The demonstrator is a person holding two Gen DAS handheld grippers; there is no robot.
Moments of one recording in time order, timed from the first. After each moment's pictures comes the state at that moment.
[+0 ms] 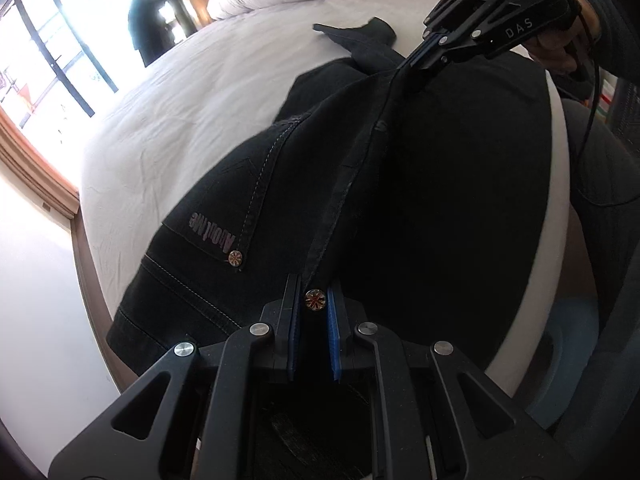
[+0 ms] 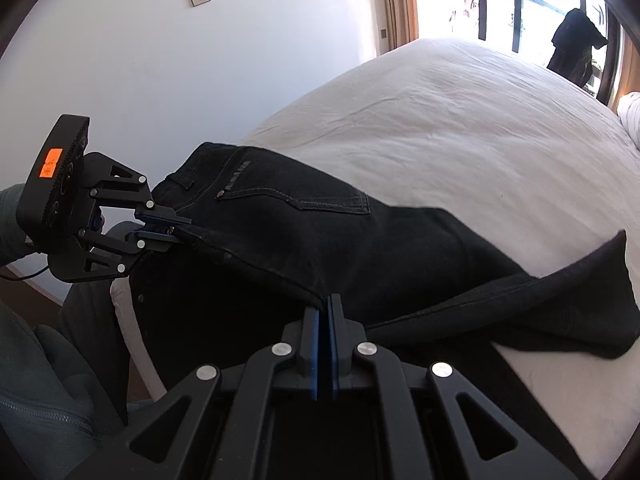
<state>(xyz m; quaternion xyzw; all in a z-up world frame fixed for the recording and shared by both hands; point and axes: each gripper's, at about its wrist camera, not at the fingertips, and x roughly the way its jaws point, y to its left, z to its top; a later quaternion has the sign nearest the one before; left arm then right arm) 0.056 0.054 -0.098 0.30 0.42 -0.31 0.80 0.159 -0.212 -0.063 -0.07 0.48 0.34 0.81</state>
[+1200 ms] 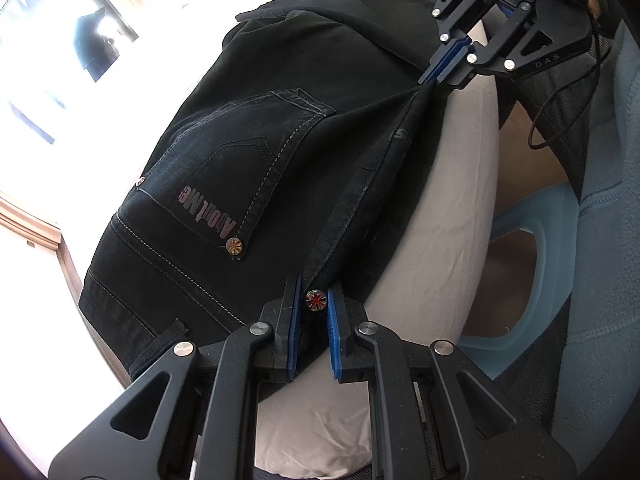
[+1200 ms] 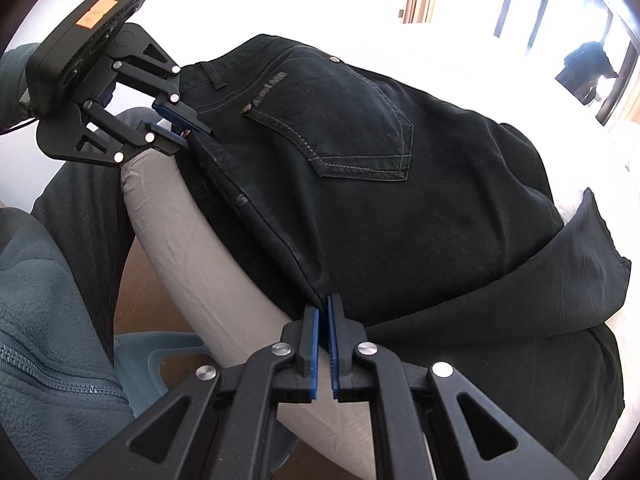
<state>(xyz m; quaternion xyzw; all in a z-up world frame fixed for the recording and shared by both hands) 0.026 0.074 -0.115 0.38 0.42 -0.36 0.74 0.037 -0.157 -0.123 -0.19 0.49 0.31 0.79</state>
